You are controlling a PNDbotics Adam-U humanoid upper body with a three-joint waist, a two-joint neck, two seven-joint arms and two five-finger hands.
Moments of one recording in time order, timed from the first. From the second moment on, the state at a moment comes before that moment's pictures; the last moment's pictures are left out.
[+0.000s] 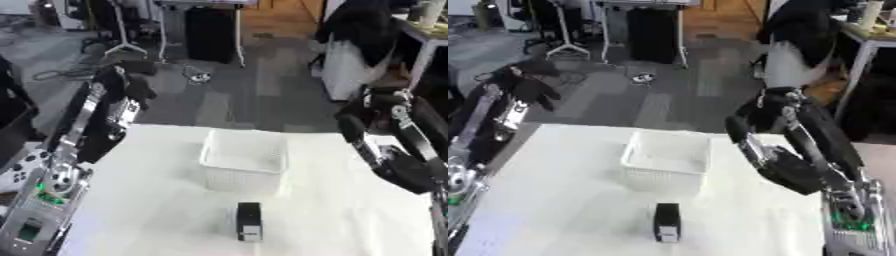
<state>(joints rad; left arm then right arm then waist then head) -0.37 0.47 -0.03 -1.87 -0.16 -0.10 0.12 -0.52 0.00 -0.01 -1.91 0.83 -0.24 0.45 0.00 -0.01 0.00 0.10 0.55</state>
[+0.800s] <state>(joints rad) -0.41 0.54 -0.10 -1.80 -0.38 -0.14 -0.15 -0.51 0.02 -0.01 -1.95 0.84 -0.23 0.45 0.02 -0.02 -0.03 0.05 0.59</state>
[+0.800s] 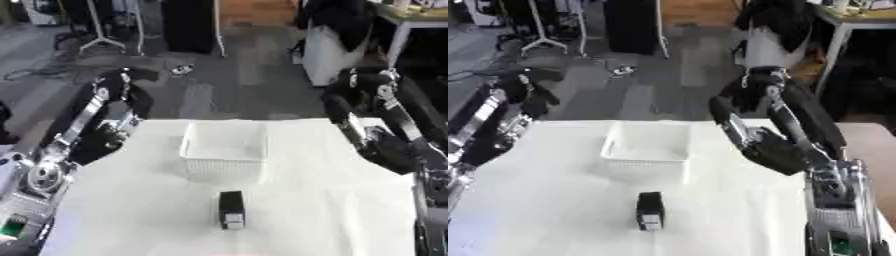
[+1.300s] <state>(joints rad) -0.47 0.57 -0.22 -1.76 -0.52 -0.14 -0.30 -0.51 0.03 0.00 -1.95 0.83 -0.23 0.46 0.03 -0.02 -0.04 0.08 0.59</state>
